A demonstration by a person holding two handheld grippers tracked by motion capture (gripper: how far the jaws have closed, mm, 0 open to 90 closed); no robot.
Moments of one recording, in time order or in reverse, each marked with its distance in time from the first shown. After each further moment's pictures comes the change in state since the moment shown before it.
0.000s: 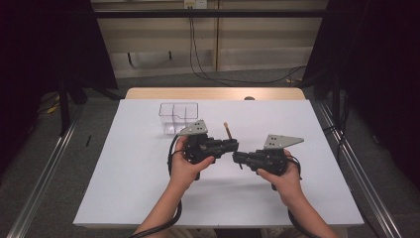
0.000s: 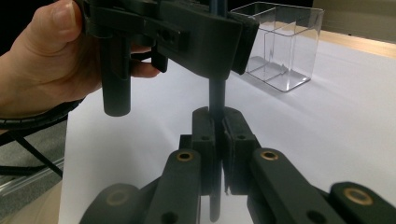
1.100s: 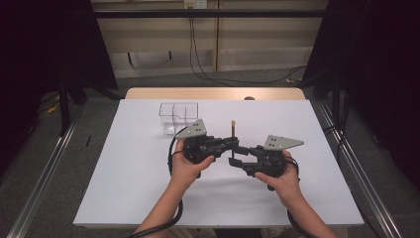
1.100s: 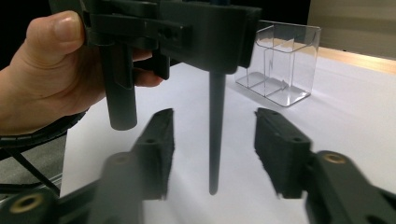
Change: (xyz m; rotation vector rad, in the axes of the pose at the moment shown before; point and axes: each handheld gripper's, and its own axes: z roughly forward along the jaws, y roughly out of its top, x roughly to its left) left arm -0.005 0.002 -0.004 -0.052 0.021 0.086; right arm 0.003 -0.002 0.003 -0.069 -0.005 -0.004
